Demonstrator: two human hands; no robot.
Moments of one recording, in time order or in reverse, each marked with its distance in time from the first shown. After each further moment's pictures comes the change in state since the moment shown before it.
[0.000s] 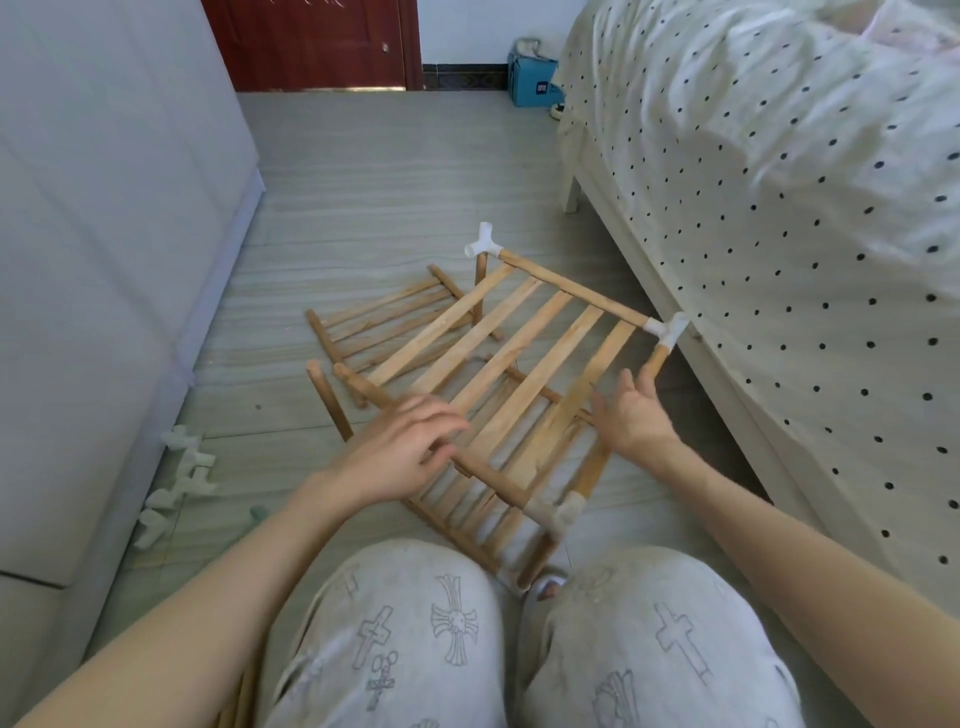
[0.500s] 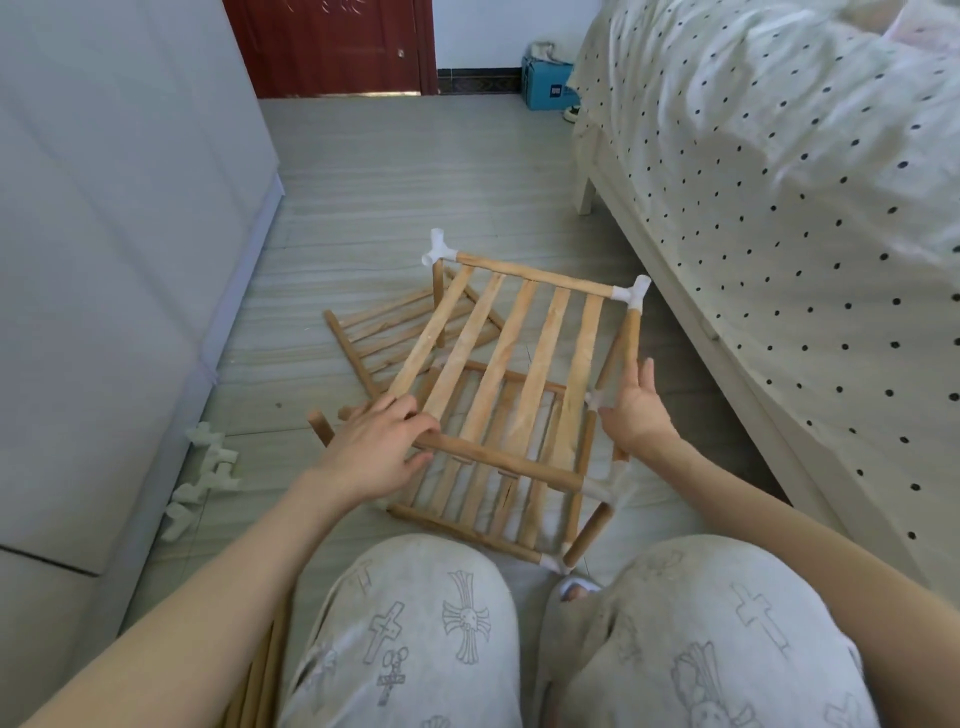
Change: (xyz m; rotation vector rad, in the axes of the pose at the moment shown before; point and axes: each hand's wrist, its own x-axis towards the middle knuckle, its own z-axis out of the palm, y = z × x) left_hand -0.024 -0.019 -0.013 0.164 -0.069 -0.200; right_hand 0.000 -0.013 0.007 0.133 0.035 -0.025
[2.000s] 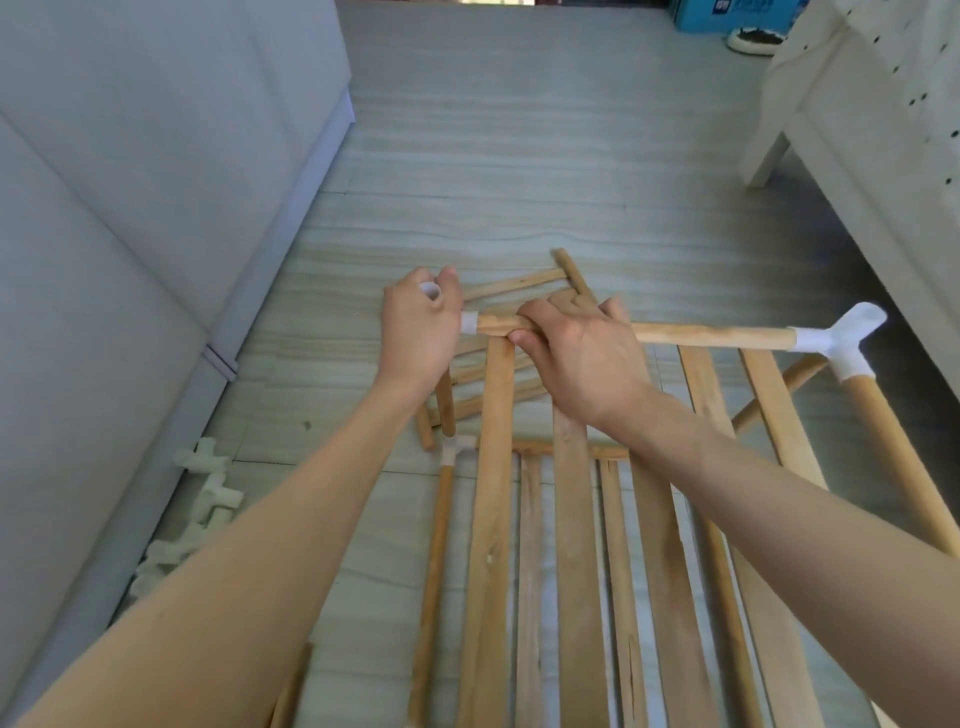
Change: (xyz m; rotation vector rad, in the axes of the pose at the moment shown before) left_hand 0.207 -0.164 0.038 -0.951 0.728 -0.708; right_hand 0.191 -0.189 0.118 -0.386 0.188 -0.795
